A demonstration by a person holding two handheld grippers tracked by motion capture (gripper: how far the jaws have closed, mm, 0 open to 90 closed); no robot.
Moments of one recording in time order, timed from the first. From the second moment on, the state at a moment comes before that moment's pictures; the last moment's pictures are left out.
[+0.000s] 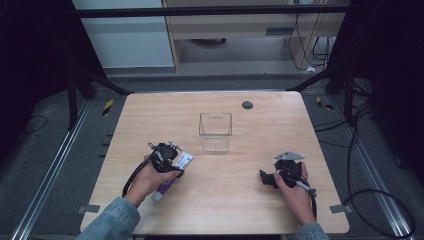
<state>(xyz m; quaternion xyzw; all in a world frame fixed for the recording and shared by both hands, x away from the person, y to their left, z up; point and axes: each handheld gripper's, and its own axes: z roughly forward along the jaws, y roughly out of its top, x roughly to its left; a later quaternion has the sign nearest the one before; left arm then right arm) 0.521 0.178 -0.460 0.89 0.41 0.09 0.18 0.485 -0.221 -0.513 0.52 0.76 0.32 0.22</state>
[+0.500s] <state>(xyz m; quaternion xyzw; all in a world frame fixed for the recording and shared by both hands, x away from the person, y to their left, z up) 0.524 0.179 -0.467 0.89 0.41 0.08 0.18 0.485 -0.221 -0.513 0.52 0.76 0.32 0.22</state>
